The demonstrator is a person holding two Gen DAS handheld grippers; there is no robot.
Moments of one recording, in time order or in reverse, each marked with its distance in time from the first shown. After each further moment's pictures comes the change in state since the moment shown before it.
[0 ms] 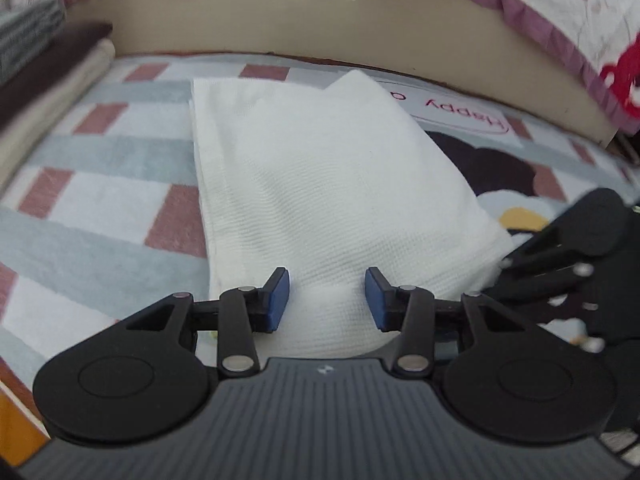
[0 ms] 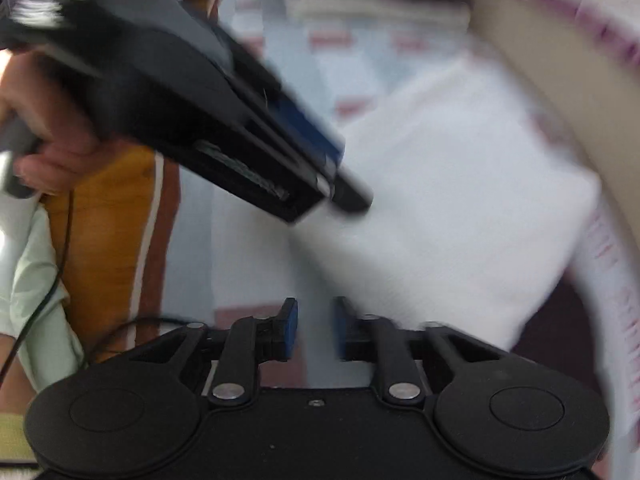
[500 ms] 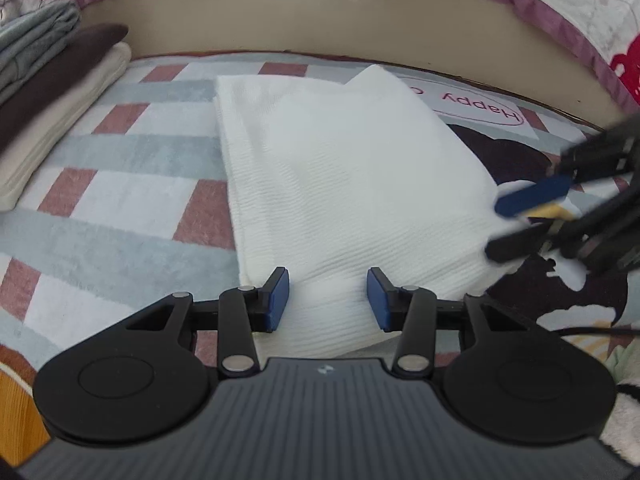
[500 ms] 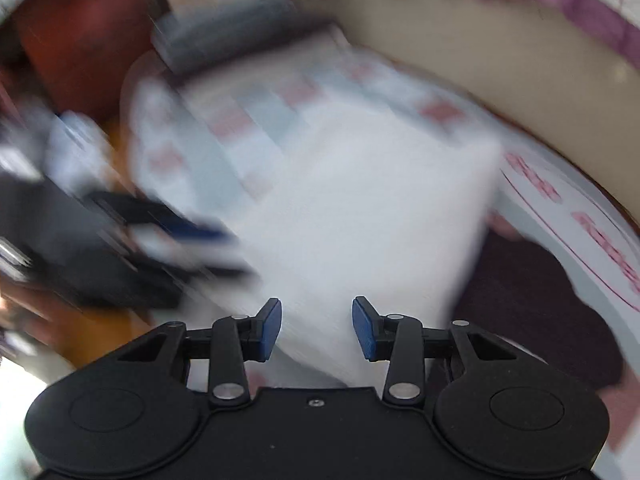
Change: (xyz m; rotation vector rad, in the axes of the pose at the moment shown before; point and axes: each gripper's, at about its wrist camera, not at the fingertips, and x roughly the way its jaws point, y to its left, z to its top) left arm -0.010 0.009 0.000 0.018 0.016 0.057; right arm -0.041 -0.064 -0.006 0.396 -0.154 0.007
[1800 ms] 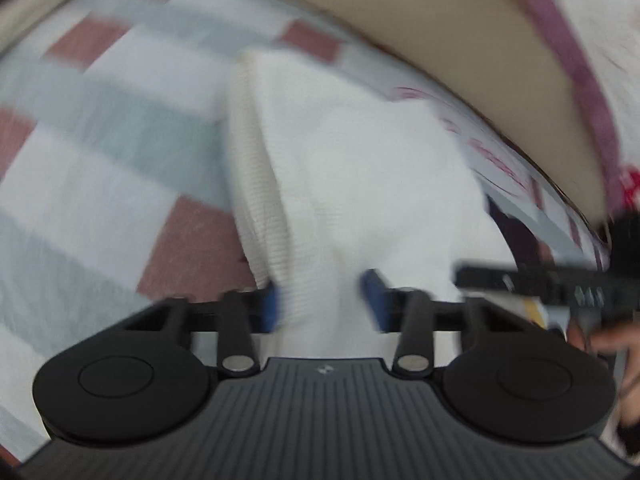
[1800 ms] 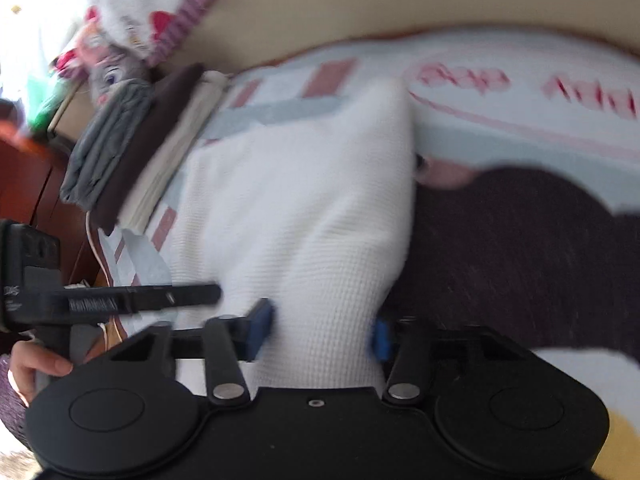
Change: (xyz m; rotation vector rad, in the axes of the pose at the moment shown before) left arm 0.067 0.063 0.075 -0.269 0.150 -0.272; right arm 0.052 -0.091 0.004 0.535 -0.135 0.210
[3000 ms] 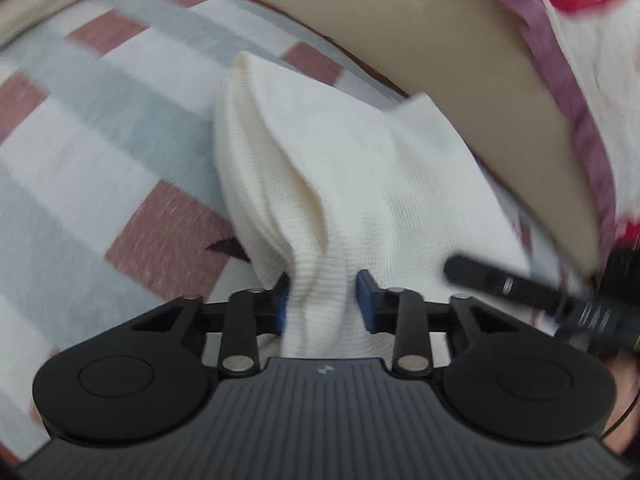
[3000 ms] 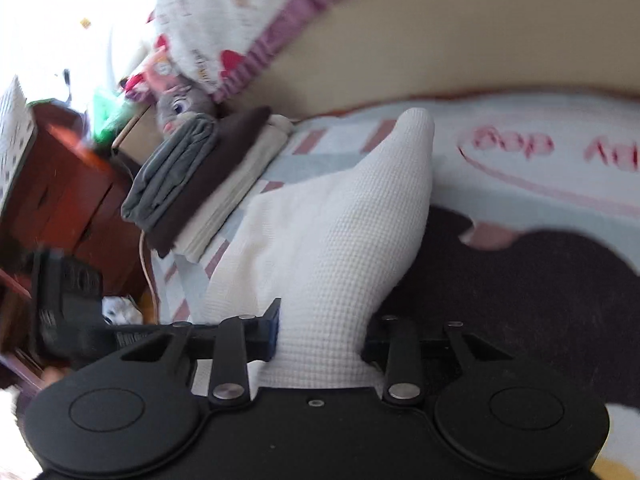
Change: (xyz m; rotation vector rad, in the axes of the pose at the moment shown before) left arm 0.005 -0.009 -0.017 -0.189 -0.122 0.023; right arm -0.017 -0.006 -0.010 -0.078 -0.128 0.118
